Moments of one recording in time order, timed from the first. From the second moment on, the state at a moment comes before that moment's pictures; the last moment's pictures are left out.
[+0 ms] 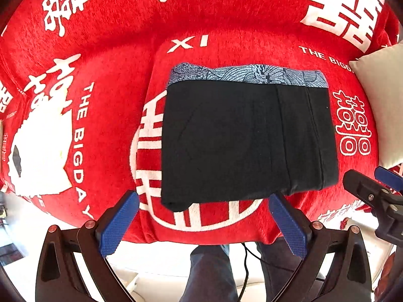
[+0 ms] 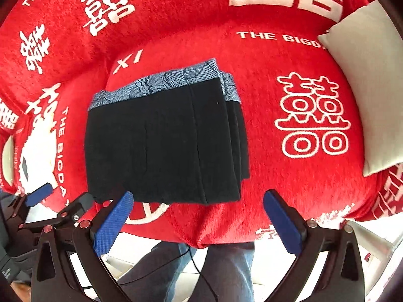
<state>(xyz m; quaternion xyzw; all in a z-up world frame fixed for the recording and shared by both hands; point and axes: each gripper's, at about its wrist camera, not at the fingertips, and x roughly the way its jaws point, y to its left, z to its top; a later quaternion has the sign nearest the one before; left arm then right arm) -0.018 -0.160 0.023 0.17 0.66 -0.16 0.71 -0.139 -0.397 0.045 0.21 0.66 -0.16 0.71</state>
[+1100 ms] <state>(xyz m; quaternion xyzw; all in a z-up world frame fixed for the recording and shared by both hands) -0.028 -0.146 0.045 0.18 0.66 -0.17 0.71 -0.143 -0.370 0.075 0.18 0.66 -0.18 0.71</state>
